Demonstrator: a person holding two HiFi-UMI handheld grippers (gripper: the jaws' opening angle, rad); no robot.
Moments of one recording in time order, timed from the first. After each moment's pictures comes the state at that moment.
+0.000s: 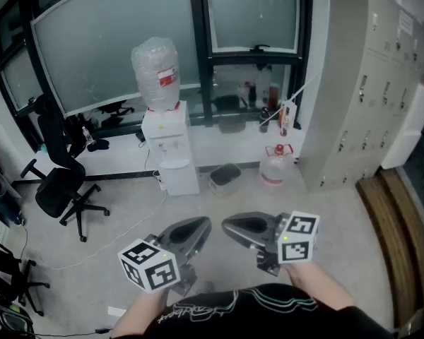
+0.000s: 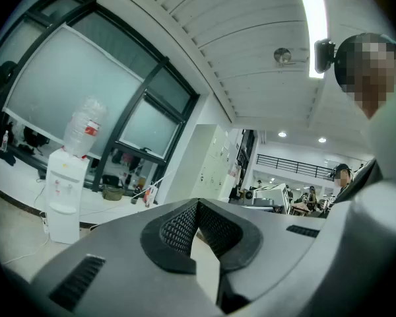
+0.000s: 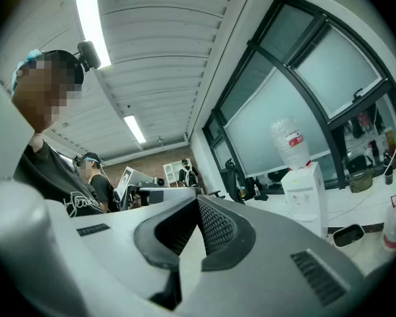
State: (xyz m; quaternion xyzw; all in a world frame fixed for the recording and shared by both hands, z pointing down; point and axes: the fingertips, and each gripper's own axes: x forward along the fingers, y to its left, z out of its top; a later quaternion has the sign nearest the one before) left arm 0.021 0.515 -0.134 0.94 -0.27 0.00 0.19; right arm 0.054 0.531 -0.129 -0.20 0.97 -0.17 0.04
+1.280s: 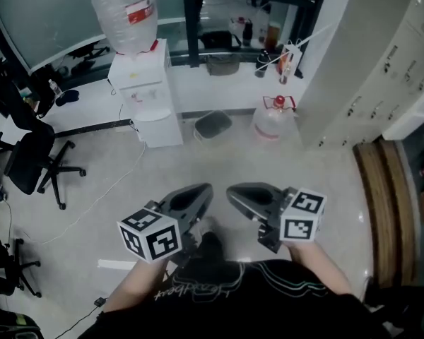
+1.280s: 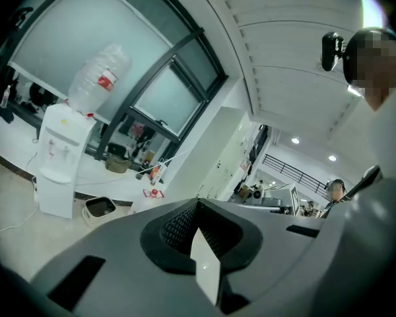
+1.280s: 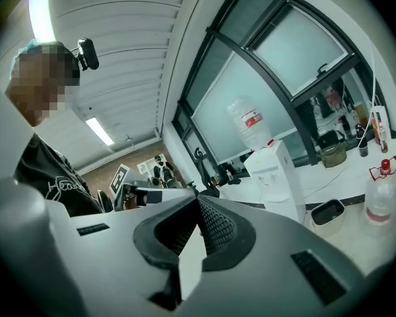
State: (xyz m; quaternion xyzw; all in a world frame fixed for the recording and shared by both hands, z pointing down) left arm 0.064 0.348 -0.014 0.92 -0.25 0.04 0.31; right arm 0.101 0.369 -0.018 -0.27 0.93 -0.26 0.00
